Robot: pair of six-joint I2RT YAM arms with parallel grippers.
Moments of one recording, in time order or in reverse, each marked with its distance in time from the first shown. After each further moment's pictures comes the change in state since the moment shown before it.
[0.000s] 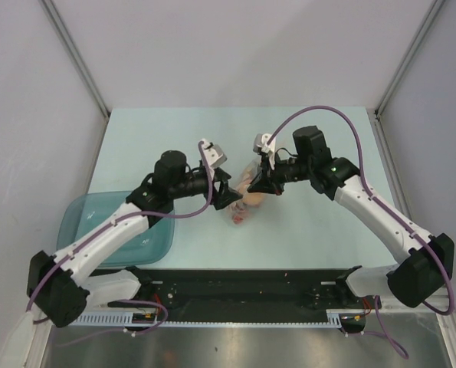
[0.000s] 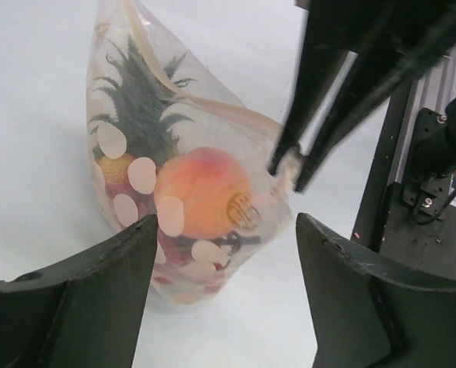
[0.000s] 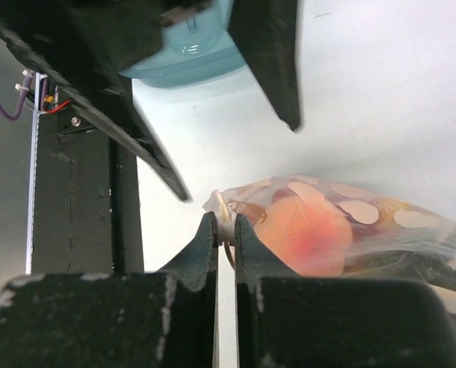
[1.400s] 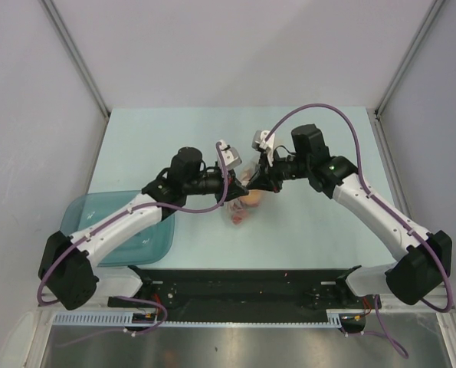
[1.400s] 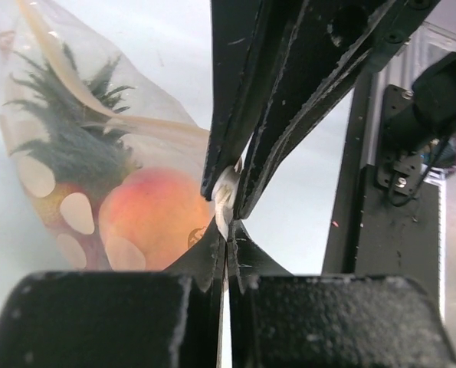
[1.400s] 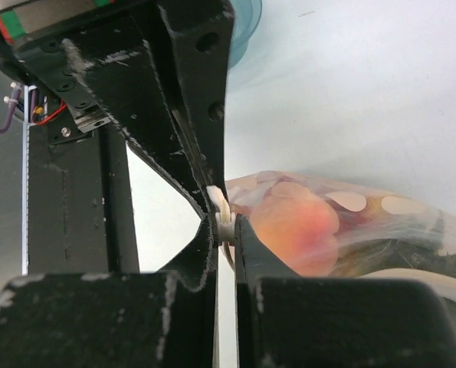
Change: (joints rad) left arm -0.039 0.091 0.021 0.027 0.115 0.022; right arm 0.001 0.022 0.015 0.020 0.035 0.038
